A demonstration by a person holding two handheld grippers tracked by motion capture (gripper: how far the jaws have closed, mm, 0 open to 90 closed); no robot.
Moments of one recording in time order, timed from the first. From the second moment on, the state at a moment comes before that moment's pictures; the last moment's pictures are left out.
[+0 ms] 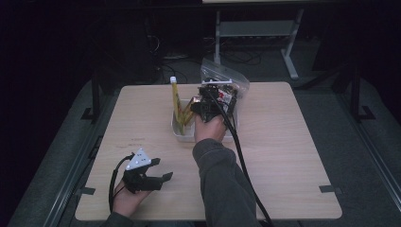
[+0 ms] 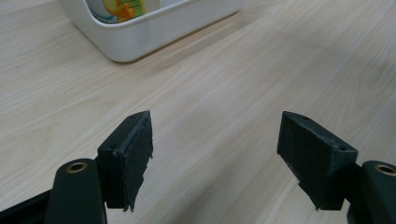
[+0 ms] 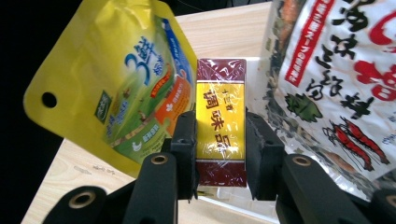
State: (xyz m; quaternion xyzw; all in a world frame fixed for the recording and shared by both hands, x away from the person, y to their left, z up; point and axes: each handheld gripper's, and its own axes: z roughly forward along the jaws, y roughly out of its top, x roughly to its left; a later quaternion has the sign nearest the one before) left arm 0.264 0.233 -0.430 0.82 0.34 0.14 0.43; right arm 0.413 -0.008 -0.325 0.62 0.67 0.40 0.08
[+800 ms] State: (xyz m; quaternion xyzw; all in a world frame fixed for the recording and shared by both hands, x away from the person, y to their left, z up) left arm 0.265 0.235 -0.431 0.82 0.35 0.14 0.43; right arm 0.418 -0.006 -0.341 0.59 0.69 0.42 0.00
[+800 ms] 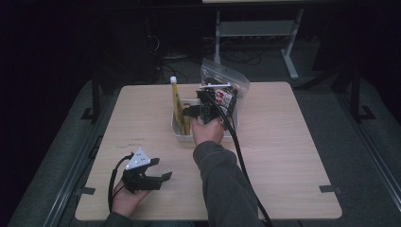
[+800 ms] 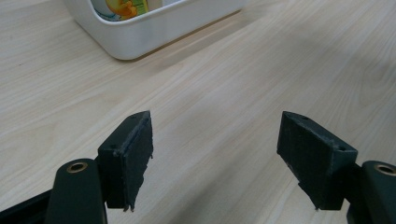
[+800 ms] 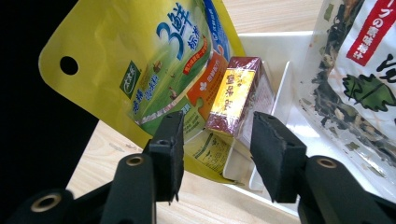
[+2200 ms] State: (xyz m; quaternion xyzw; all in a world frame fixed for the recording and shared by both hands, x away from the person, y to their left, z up) left arm 0.266 0.239 -0.433 0.83 0.35 0.13 0.42; right arm 0.394 -0.061 -0.370 0.55 0.69 0.46 -0.07
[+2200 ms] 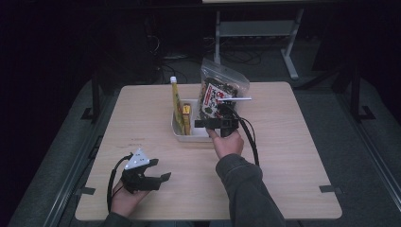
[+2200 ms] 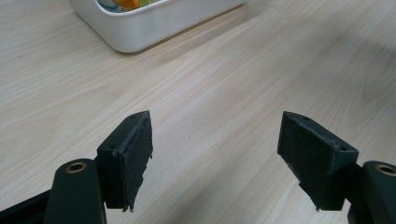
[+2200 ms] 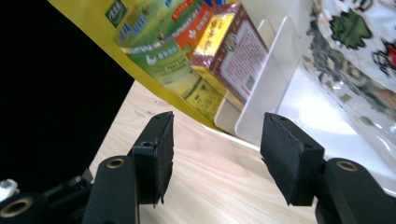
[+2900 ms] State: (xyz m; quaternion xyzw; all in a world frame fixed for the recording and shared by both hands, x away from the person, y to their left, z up) left arm 0.267 0.241 -0.434 0.83 0.35 0.13 0.42; right arm 0.382 -0.099 -0.389 0.56 0.68 0.46 -0.09
